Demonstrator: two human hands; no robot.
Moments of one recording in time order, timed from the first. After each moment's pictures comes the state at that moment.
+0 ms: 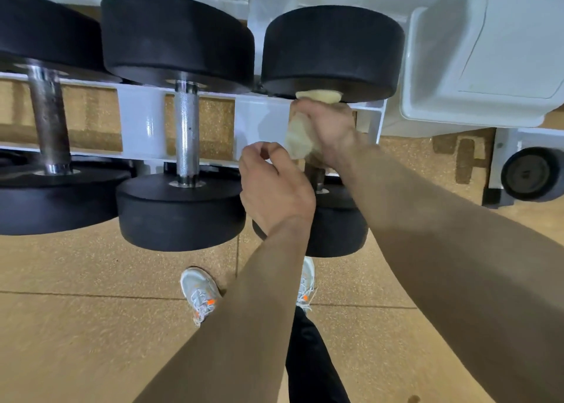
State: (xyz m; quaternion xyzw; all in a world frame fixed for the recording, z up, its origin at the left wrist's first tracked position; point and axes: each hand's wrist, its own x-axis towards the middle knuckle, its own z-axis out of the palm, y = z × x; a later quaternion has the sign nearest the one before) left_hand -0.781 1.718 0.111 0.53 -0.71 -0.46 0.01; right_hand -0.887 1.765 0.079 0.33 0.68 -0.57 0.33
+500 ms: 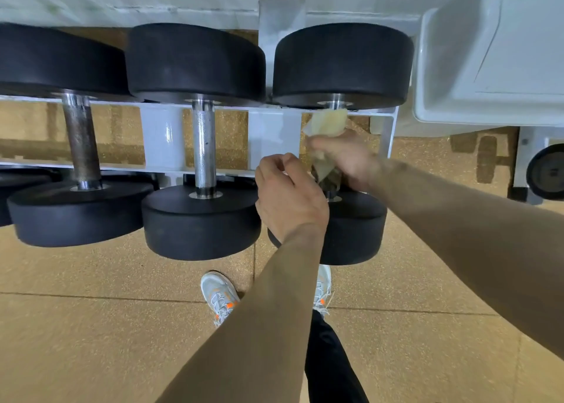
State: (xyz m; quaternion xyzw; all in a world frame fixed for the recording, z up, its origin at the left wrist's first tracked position) left_hand -0.783 1.721 0.119 0.51 -0.73 -0.45 -0.01; right_hand -0.871 1.792 0.072 0.21 0.70 -0.52 0.43
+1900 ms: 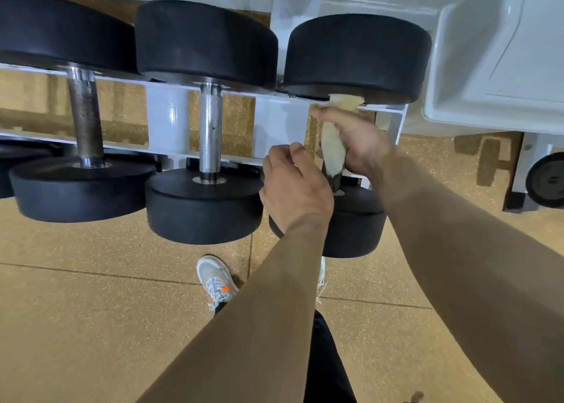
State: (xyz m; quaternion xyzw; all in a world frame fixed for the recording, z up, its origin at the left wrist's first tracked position) left_hand -0.786 1.720 0.118 0.51 -0.74 -0.43 -0.03; right_hand -0.885 1.782 0.076 0.28 0.60 -0.63 0.41
